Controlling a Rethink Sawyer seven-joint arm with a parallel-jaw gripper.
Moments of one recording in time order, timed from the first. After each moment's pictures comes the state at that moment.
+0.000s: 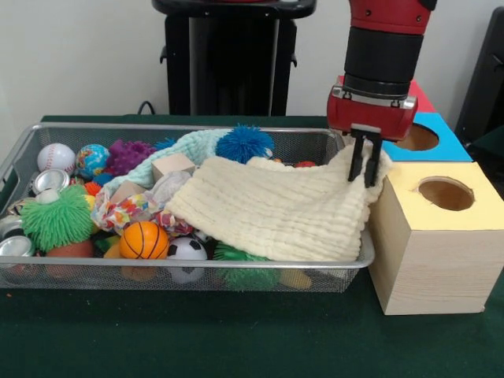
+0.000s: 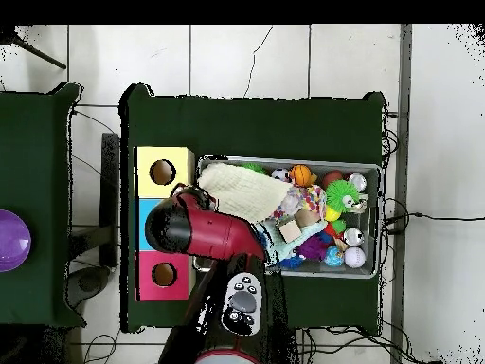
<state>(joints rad) 0.08 -0.57 -0.16 1.72 0.25 0.21 1.92</state>
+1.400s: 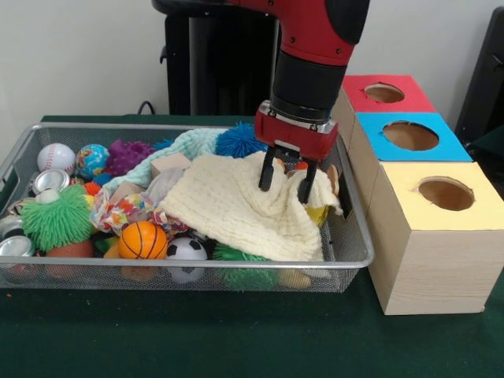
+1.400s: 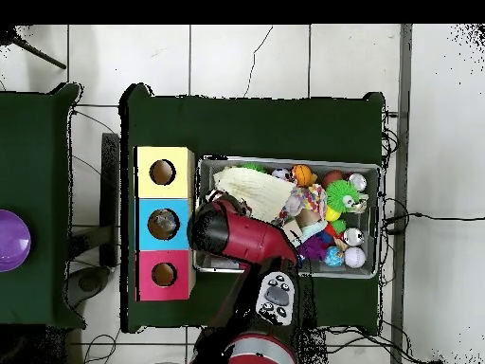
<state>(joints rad) 0.02 -0.49 -0.23 1.72 0.23 0.17 1.92</state>
